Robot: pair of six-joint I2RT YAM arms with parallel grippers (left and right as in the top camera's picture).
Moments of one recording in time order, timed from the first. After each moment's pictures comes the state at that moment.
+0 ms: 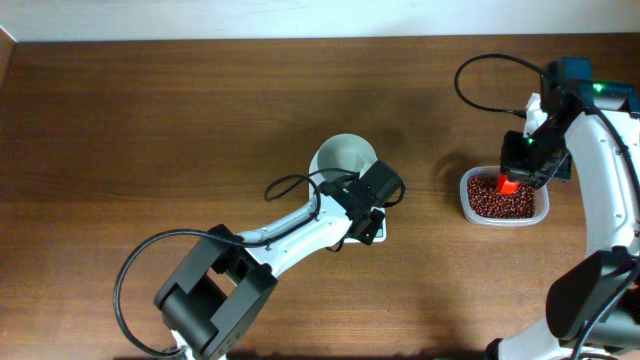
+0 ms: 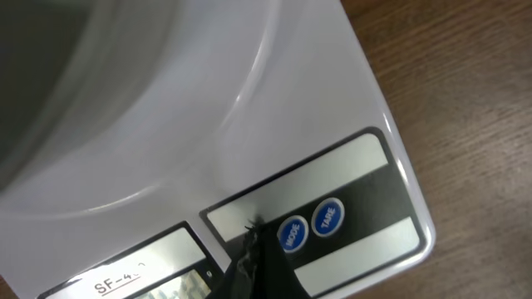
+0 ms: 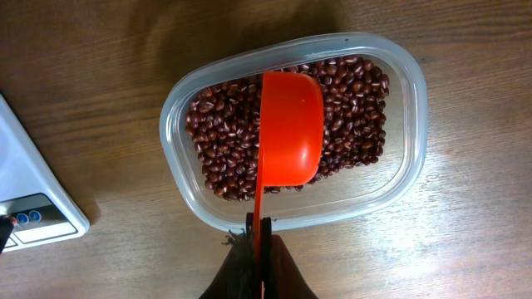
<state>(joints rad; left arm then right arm) -0.80 1.90 1.23 -0.62 -0.11 -0.29 -0.14 1.77 1.63 -1.37 -0.02 0.11</state>
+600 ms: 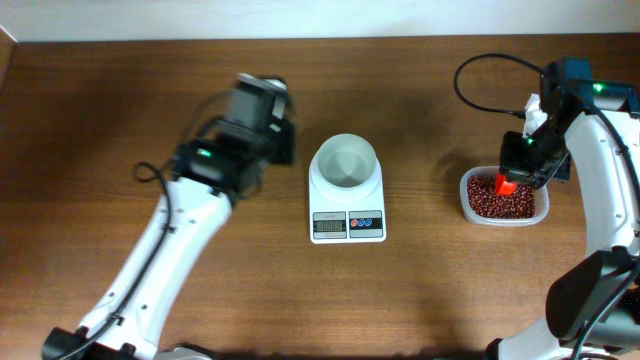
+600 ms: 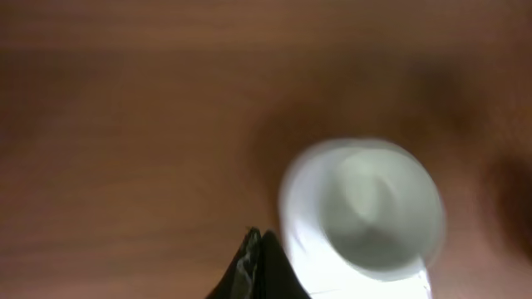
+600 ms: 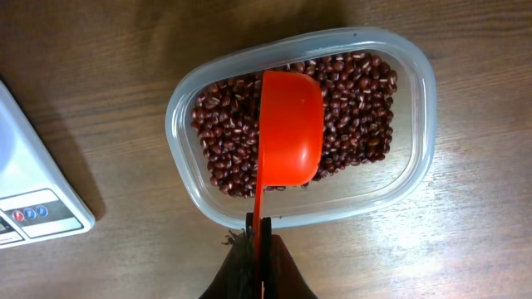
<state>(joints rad) -0.38 1.49 1.37 -0.76 -0.09 -0.27 -0.14 1.77 1.63 -1.38 -0.03 0.11</state>
